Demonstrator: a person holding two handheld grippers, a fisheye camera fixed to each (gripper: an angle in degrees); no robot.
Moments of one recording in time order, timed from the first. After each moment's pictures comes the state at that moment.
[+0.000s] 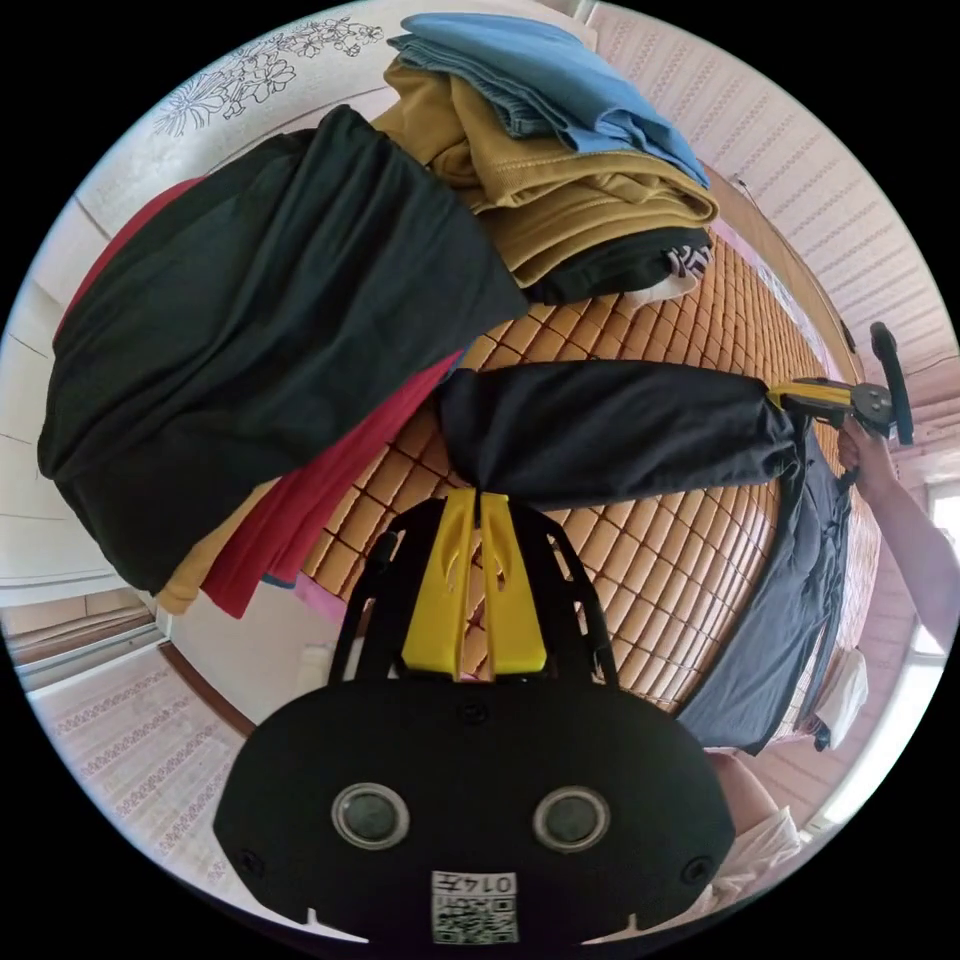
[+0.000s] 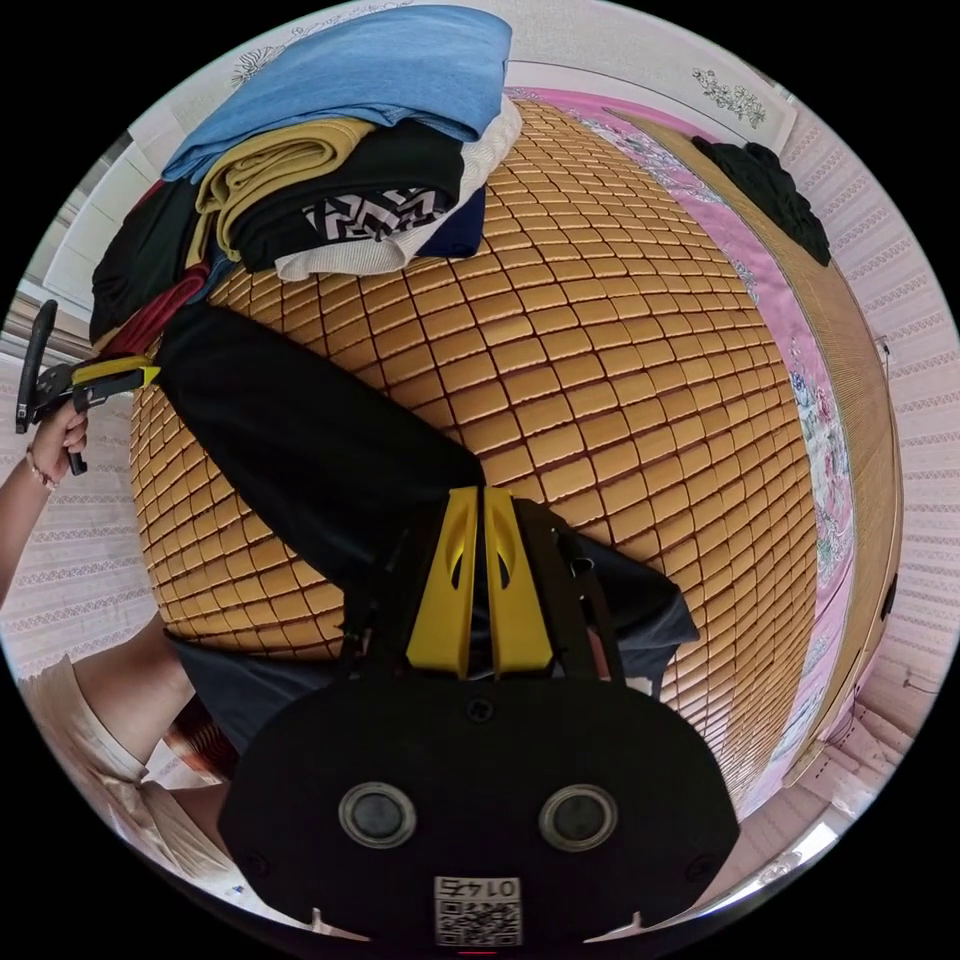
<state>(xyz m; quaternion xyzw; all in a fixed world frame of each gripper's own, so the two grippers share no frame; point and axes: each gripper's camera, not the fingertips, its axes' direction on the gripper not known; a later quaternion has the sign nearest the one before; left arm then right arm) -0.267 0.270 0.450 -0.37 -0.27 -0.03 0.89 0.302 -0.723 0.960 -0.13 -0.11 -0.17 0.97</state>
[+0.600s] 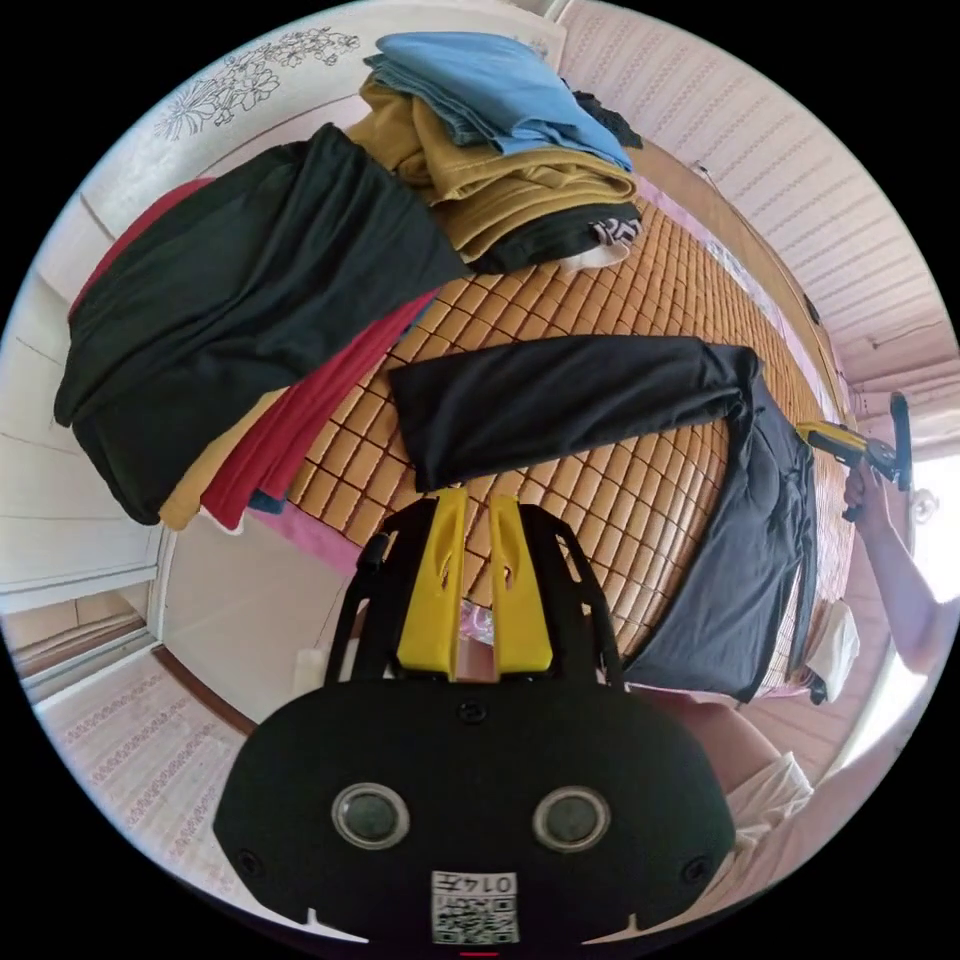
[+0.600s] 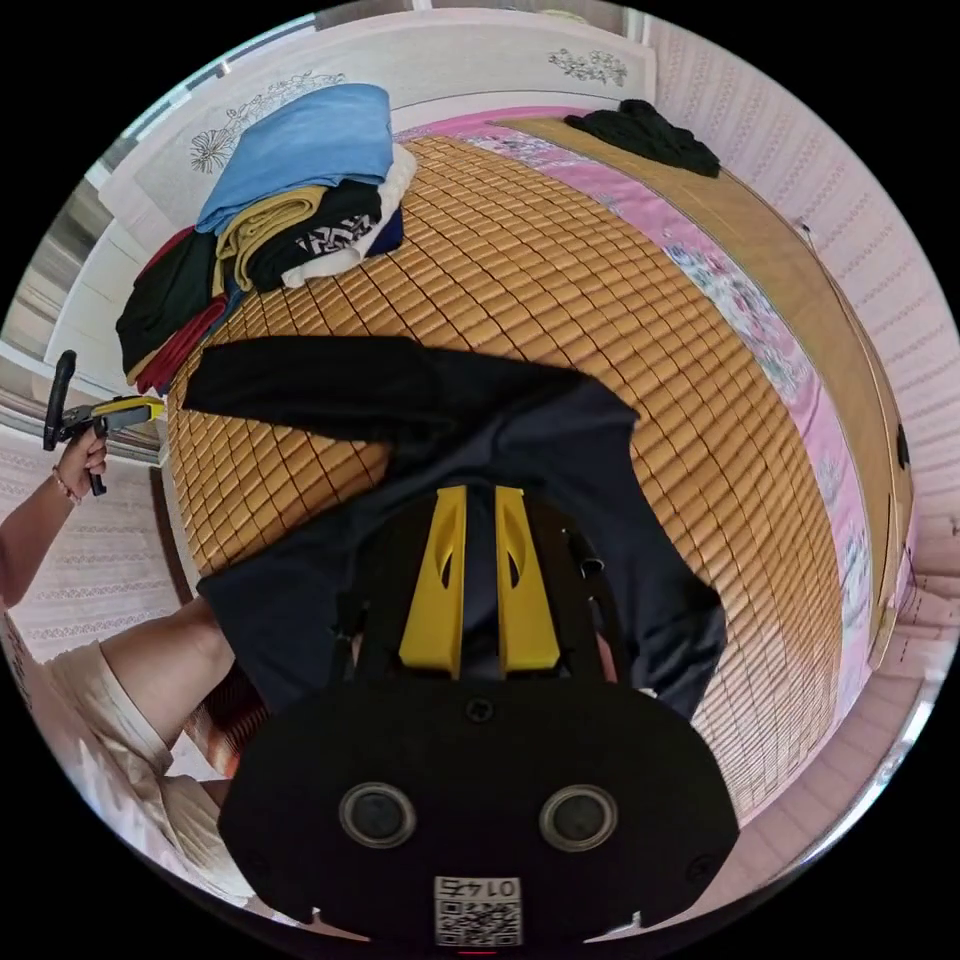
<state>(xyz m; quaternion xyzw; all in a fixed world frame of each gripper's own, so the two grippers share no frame) -0.217 0.280 0.433 -0.38 -0.23 -0.03 0.90 0.415 -0.575 0.884 -0.10 -0.12 -0.05 0.99</state>
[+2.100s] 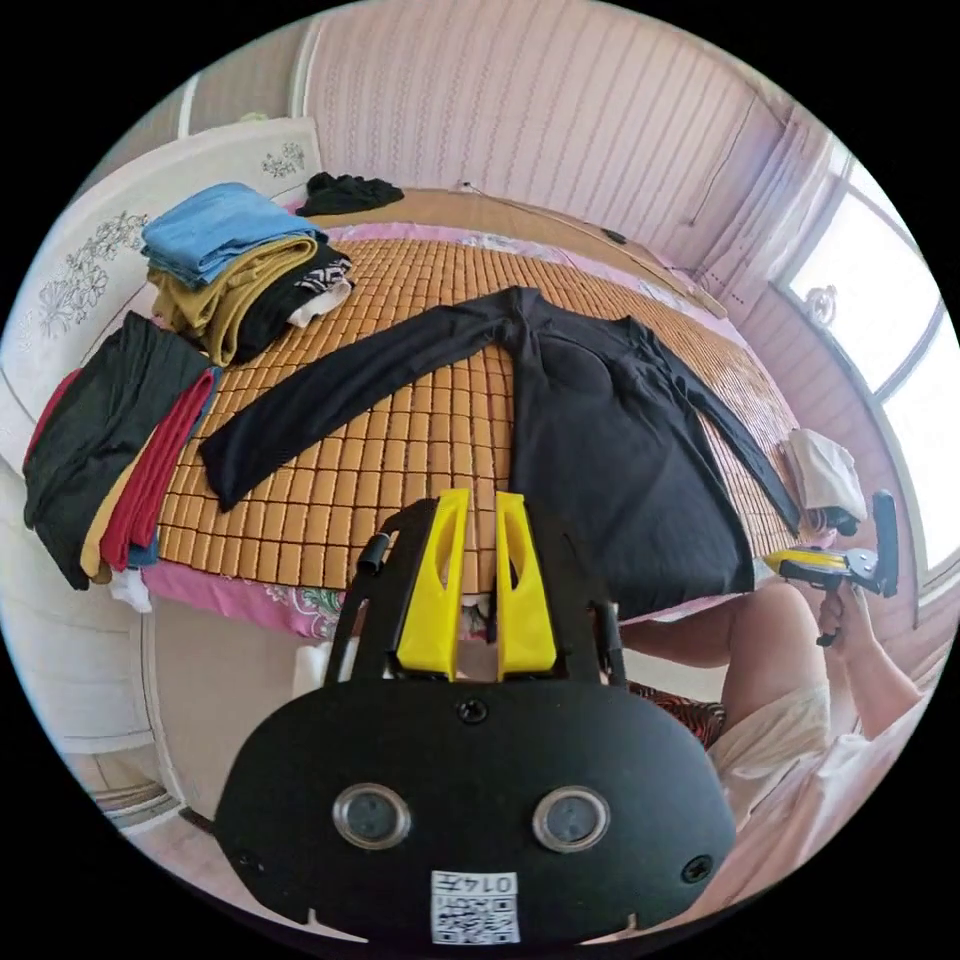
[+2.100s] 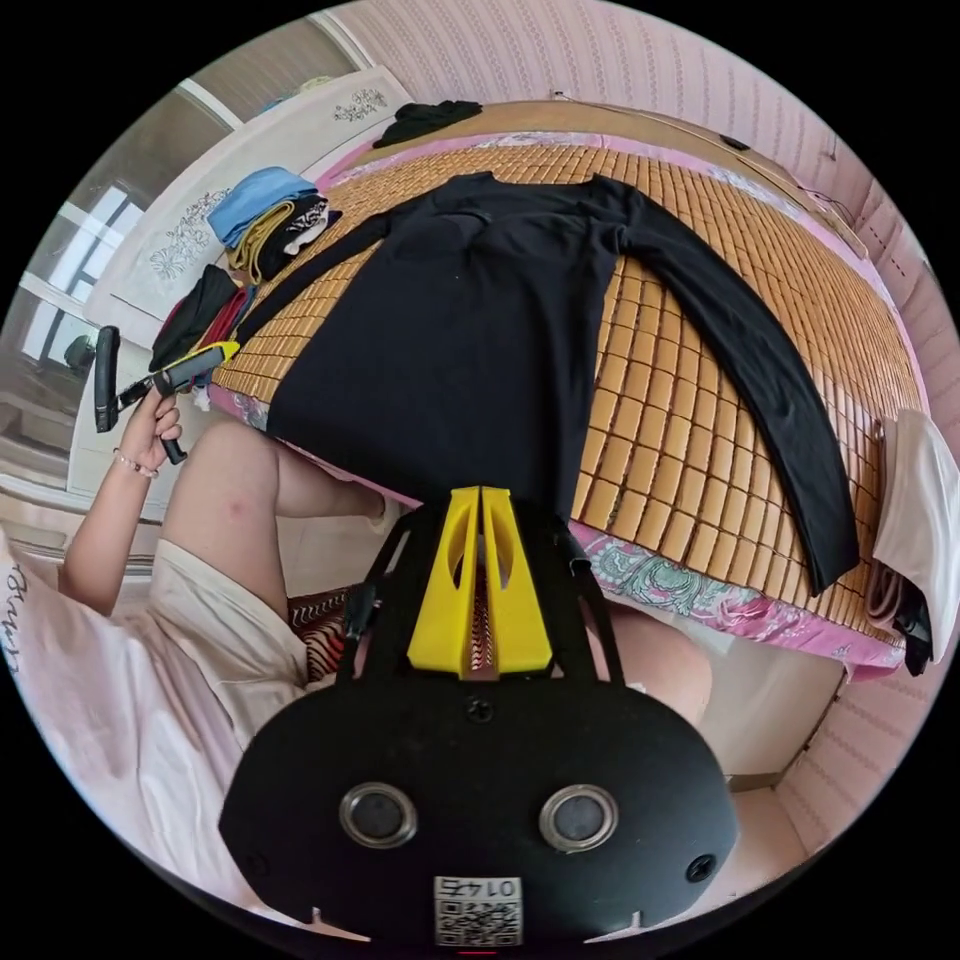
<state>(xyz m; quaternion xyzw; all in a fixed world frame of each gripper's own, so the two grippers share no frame) -0.058 0.386 0.323 -0.31 -0.07 0.20 0.93 0.273 -0.108 0.721 -0.07 -0.15 0.25 0.96</state>
